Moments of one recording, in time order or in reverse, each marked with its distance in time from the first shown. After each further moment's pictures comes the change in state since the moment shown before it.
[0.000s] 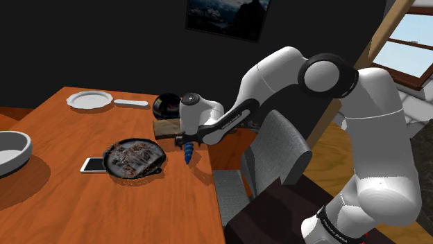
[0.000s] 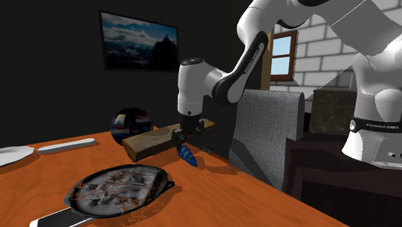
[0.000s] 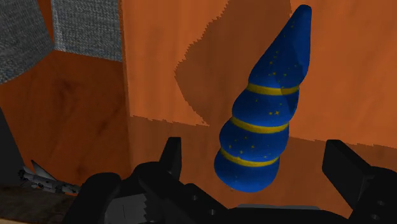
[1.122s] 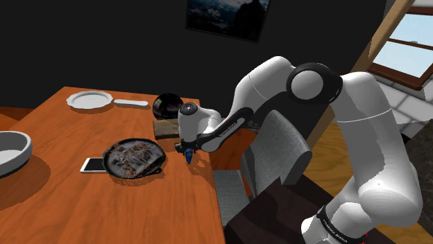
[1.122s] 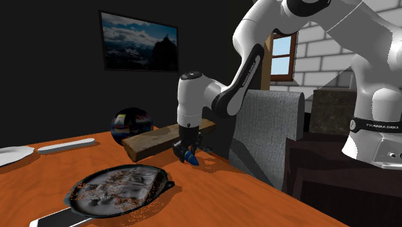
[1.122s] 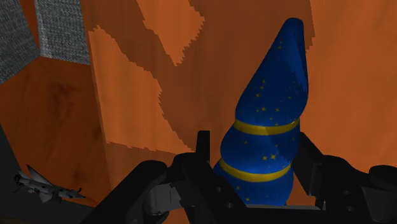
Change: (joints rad) arm 0.029 0.096 -0.037 0.052 -0.040 0.042 0.046
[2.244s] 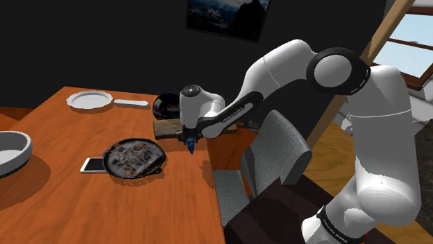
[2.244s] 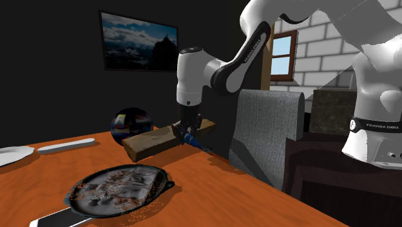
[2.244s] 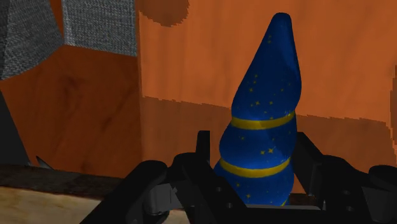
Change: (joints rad) arm -0.047 -0.160 0.065 -0.063 0.079 -0.090 -0.082
